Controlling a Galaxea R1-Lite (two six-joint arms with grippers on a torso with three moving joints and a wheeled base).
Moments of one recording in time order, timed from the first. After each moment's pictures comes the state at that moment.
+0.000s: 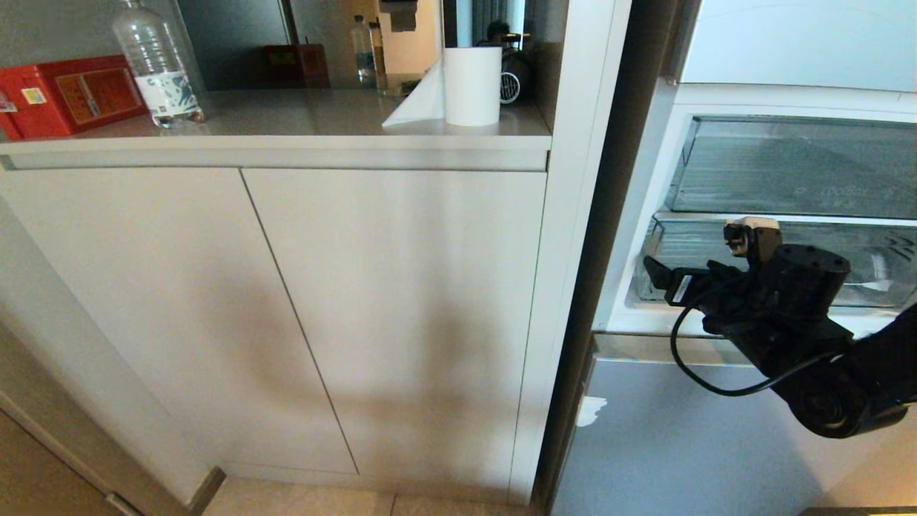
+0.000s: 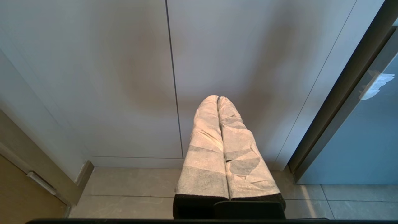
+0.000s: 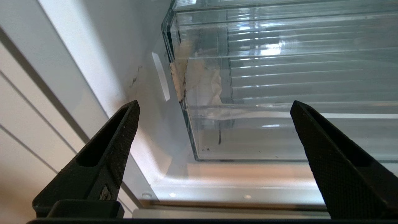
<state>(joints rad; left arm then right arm) 0.00 0.00 -0.02 0.04 0.00 0.00 0.16 1.99 -0.76 -1.27 -0.15 0.09</state>
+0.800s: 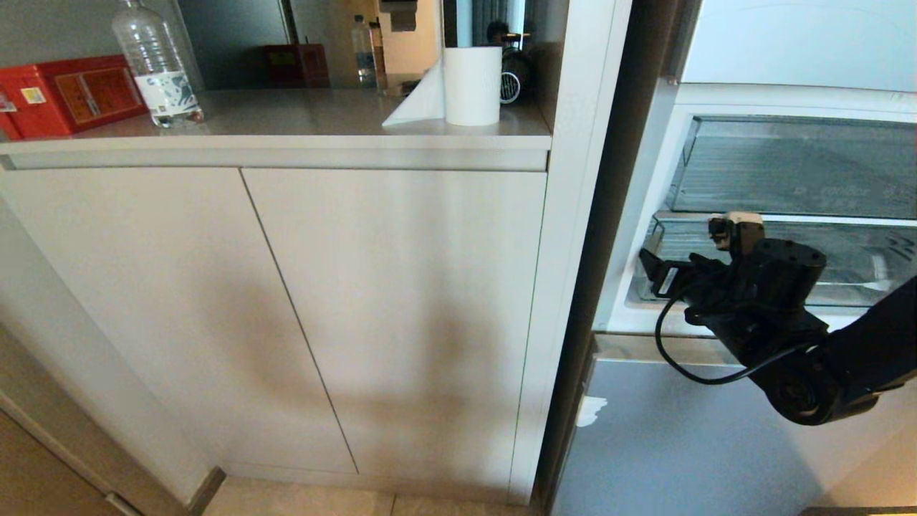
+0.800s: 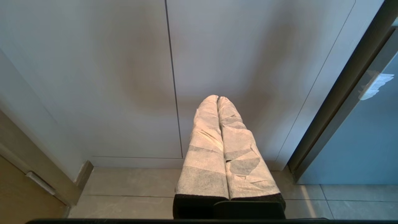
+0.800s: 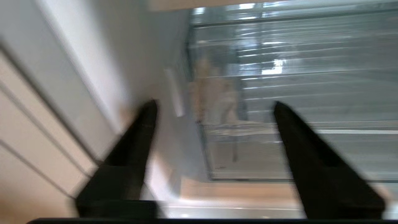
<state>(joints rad) 0.00 0.00 -0.02 0.04 0.00 0.00 0.19 2.04 -0.83 -1.27 -0.17 0.09</state>
